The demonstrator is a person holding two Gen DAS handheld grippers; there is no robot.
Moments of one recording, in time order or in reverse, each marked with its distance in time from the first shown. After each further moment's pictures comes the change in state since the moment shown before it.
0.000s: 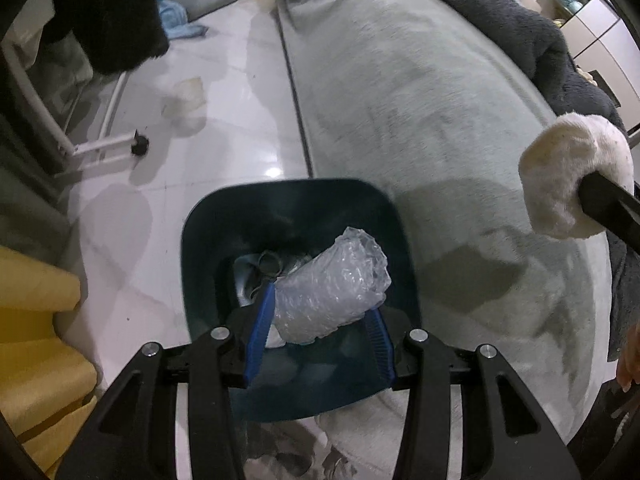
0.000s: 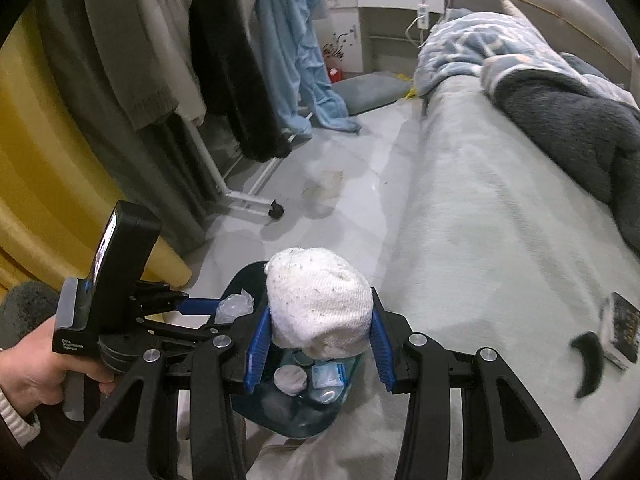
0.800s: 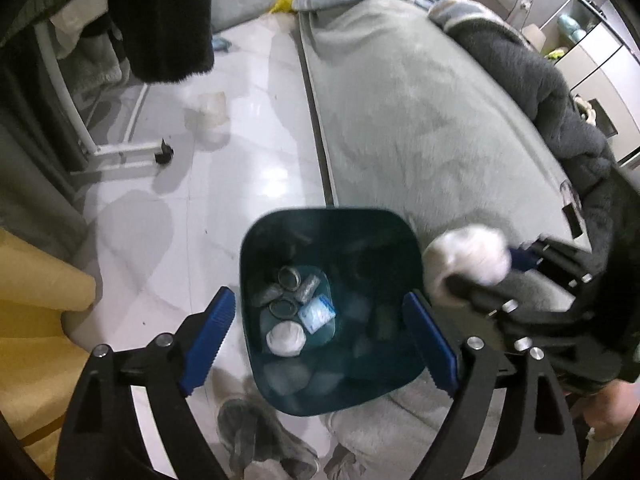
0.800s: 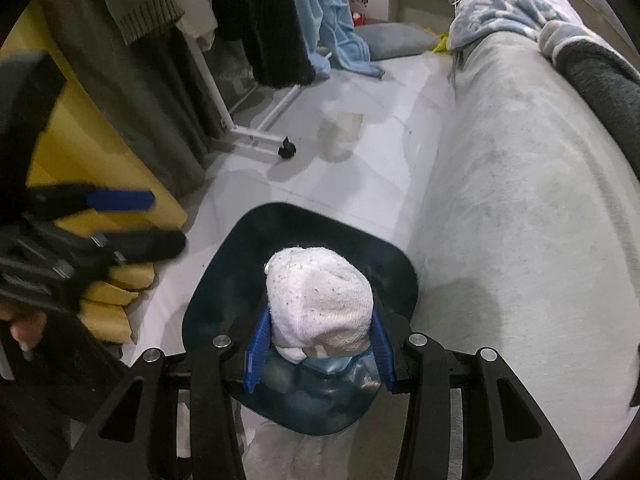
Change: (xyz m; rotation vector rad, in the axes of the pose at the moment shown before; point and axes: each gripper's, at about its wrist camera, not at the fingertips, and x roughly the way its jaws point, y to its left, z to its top) left arm -0.051 0.044 0.006 -0.053 -0.099 -0.020; right arm 0.079 0.032 -0.017 -0.071 0.200 -0.008
